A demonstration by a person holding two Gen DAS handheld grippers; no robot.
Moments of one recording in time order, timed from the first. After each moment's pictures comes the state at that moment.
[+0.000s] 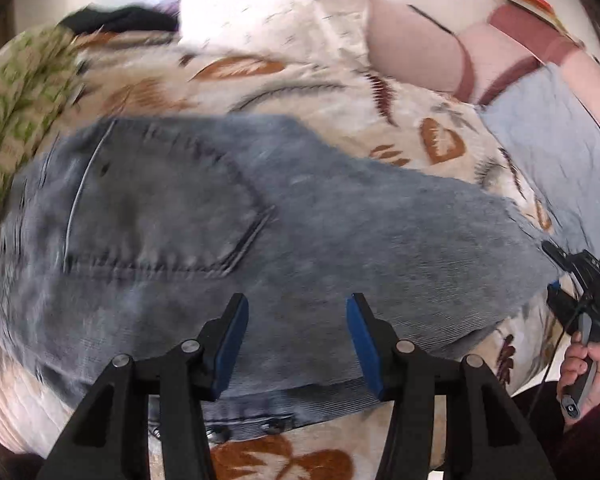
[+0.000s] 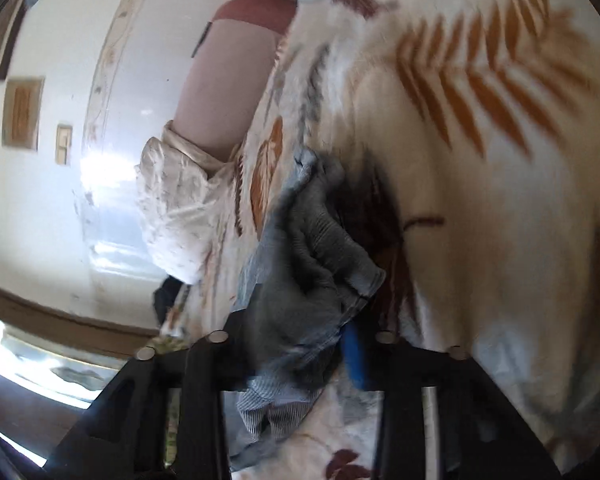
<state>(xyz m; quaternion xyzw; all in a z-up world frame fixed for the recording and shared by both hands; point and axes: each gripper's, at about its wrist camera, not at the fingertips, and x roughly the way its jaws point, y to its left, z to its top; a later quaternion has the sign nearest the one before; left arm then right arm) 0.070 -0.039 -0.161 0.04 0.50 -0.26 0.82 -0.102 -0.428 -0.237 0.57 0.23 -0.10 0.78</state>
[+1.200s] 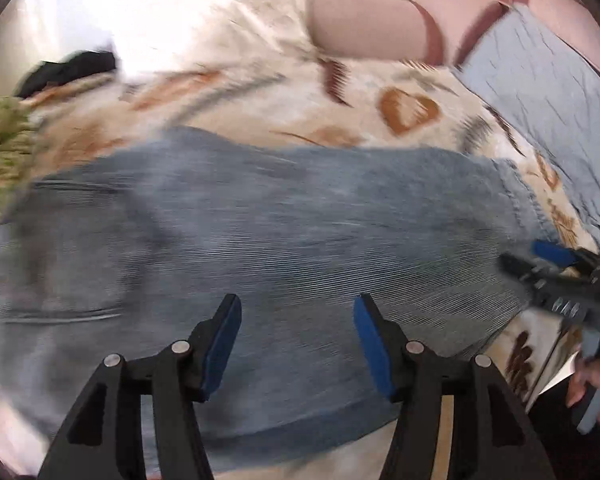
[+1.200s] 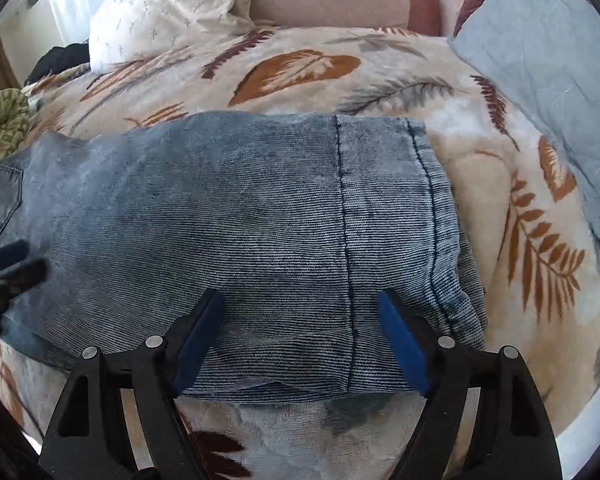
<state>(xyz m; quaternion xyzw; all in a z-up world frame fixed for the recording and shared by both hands) 0.054 -0.096 -0.180 0.12 0.46 -0.25 0.84 -0.036 -0.326 -0.226 0.09 0.48 -0.17 0.86</state>
